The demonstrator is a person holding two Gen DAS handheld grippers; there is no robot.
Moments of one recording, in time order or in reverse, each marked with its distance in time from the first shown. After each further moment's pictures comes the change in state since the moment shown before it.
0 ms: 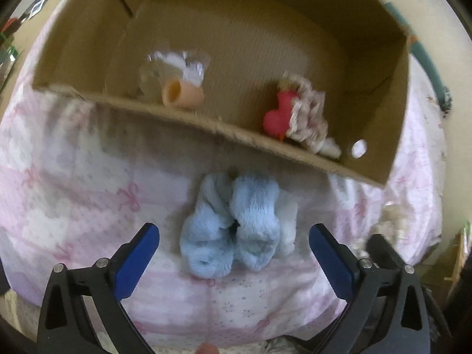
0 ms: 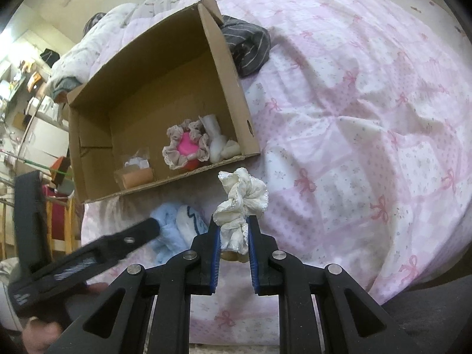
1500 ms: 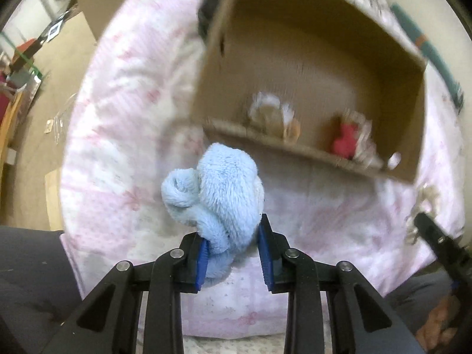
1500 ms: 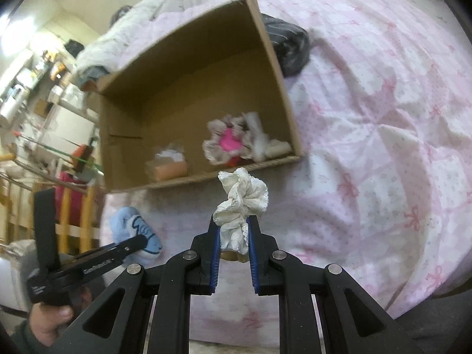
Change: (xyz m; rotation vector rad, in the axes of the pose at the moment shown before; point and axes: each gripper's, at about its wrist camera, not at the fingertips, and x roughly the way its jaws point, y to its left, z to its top) left arm -0.079 0.066 -0.009 0.043 -0.123 0.103; right arm 0.003 0.026 -0.001 -0.059 0.007 0.142
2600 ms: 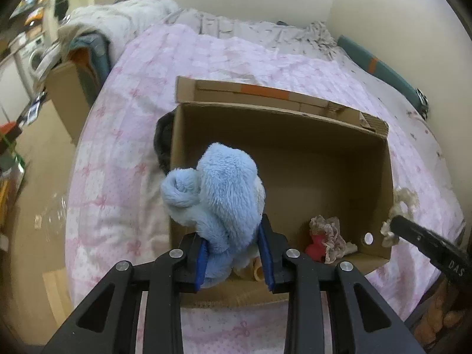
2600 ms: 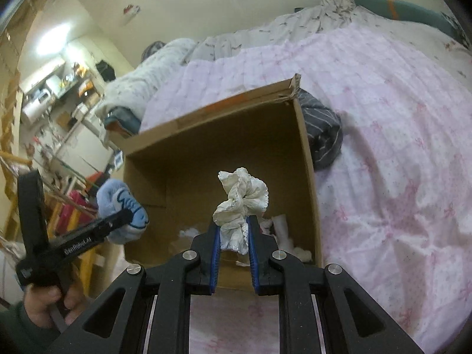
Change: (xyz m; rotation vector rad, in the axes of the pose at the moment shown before) left arm -0.023 -0.018 0.101 0.248 -0.359 -0.059; right arm -0.009 0.030 0.066 -0.149 -0.247 0.024
